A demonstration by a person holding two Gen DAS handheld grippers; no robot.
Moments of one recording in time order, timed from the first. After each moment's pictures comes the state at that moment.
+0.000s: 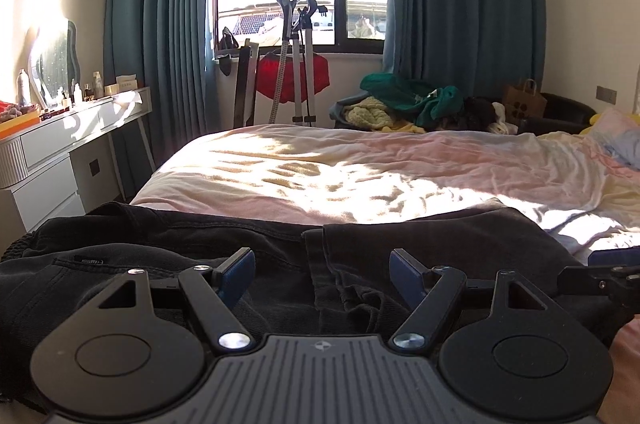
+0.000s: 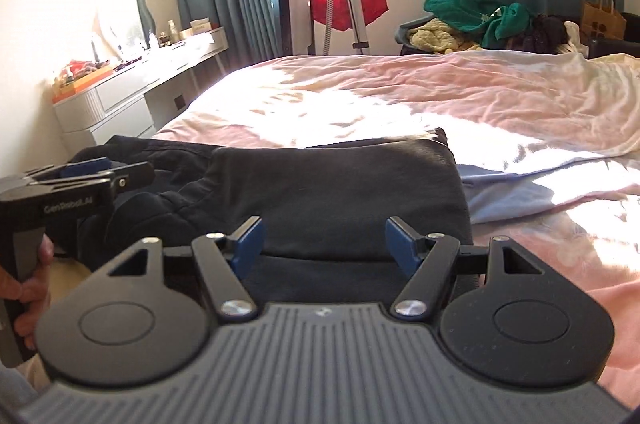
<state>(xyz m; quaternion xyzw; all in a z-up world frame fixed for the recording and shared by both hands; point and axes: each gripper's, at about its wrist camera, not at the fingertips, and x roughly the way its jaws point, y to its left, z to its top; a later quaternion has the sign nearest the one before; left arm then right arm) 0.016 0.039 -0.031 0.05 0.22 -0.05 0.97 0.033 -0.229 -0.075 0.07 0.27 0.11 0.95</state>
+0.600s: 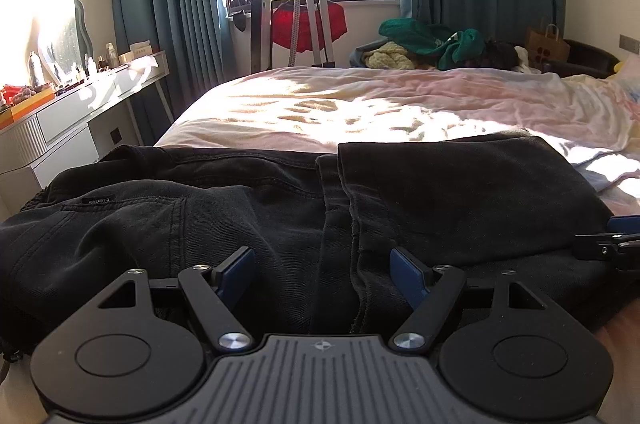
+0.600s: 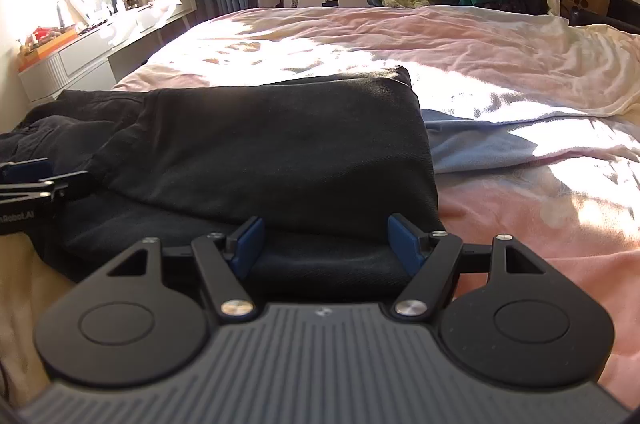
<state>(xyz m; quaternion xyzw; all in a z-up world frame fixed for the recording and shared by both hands) 0.013 0.036 -0.060 0.06 0.29 -0.02 0.96 0.049 -0.245 -0.113 0.05 0.32 0.08 0.94</state>
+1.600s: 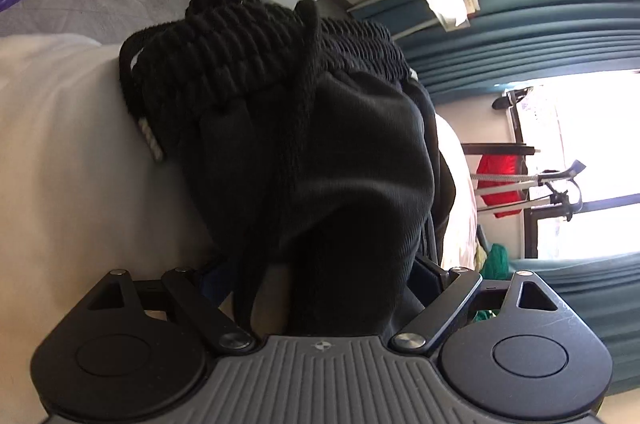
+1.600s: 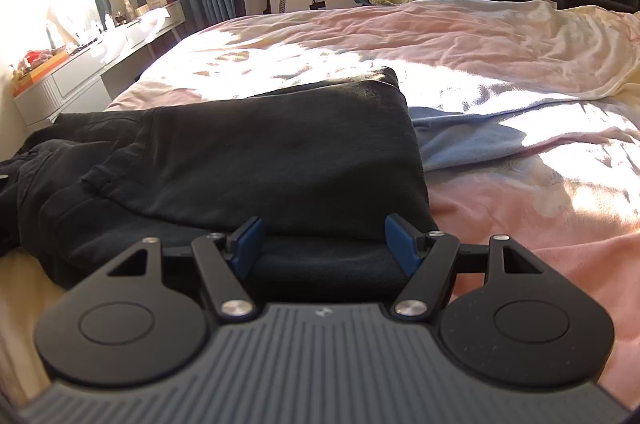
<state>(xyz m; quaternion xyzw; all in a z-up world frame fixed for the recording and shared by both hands) -0.007 0.325 -0.099 -0.60 0.26 0.16 0.74 0.049 -0.249 -0.107 0.08 0.33 0.07 0.94</state>
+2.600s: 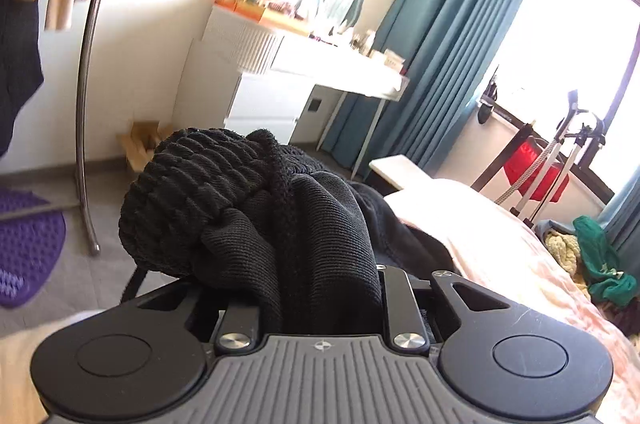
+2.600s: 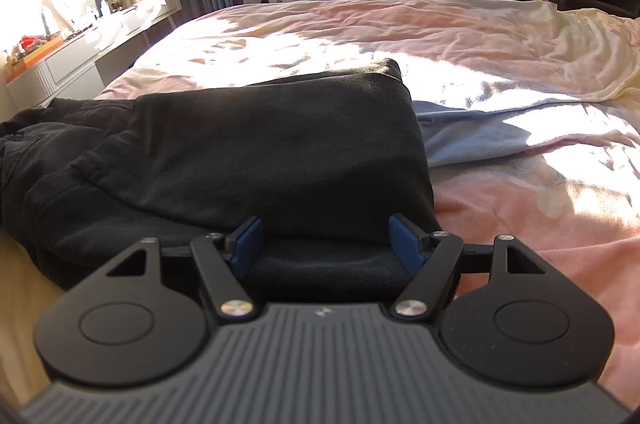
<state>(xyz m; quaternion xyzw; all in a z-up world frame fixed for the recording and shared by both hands) 0.036 0.236 0.008 -0.23 0.18 0.26 0.92 0.057 -0.245 -0.110 0.07 0.34 0.06 0.94</state>
